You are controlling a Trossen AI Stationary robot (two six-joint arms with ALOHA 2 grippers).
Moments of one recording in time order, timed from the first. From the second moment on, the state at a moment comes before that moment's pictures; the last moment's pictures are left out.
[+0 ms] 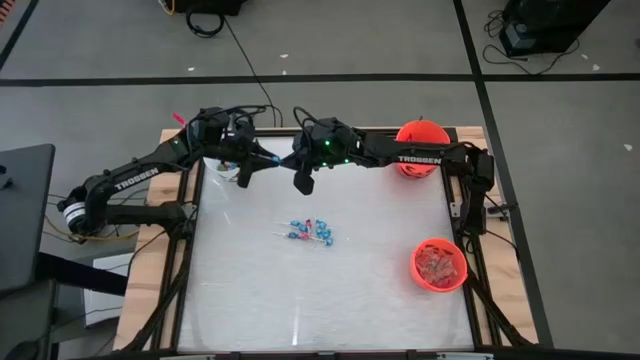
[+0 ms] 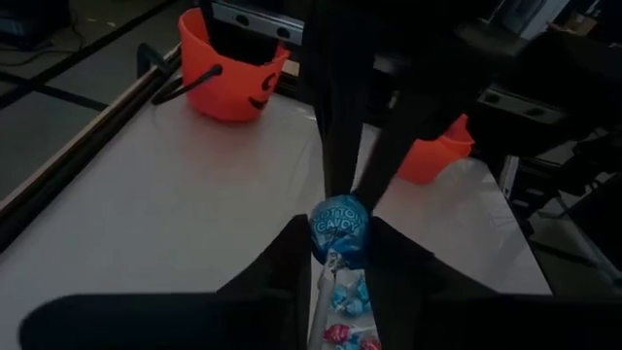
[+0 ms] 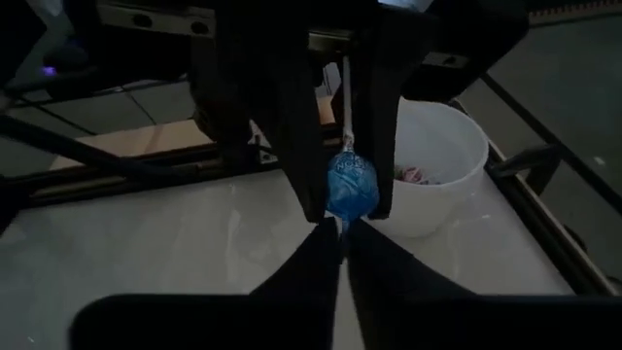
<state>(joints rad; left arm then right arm) 0.64 1.04 0.87 -0.26 0.62 -0.06 -0.22 1.89 1.69 -0.22 -0.15 0.07</state>
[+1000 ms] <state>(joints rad) 0.97 1.20 0.82 -0.73 -0.04 0.02 -0.19 1.90 1.43 -0.49 -0.12 0.45</state>
